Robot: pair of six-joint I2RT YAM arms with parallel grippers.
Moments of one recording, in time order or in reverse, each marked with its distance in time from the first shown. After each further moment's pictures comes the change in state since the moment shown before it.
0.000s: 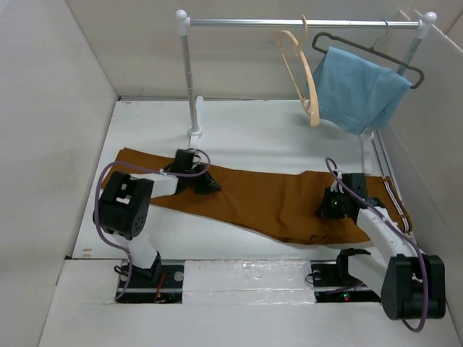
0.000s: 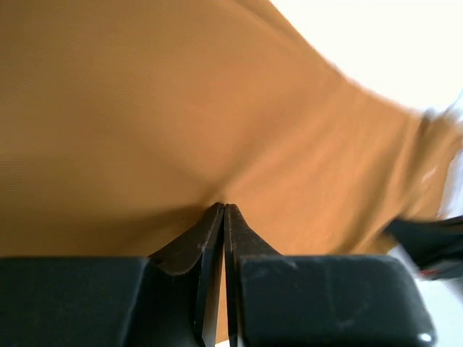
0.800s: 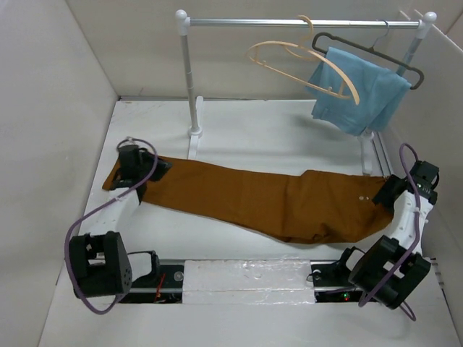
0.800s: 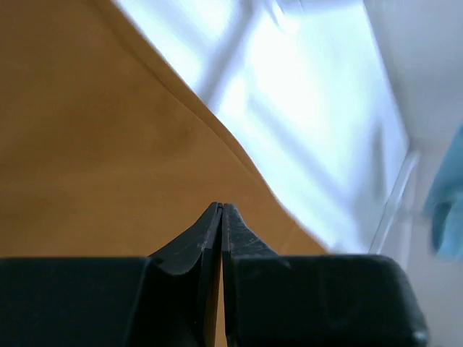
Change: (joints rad) left arm 0.534 -0.502 -0.108 -0.111 -0.117 -0.018; right arm -0.668 0.085 0.343 -0.263 0.277 -0.125
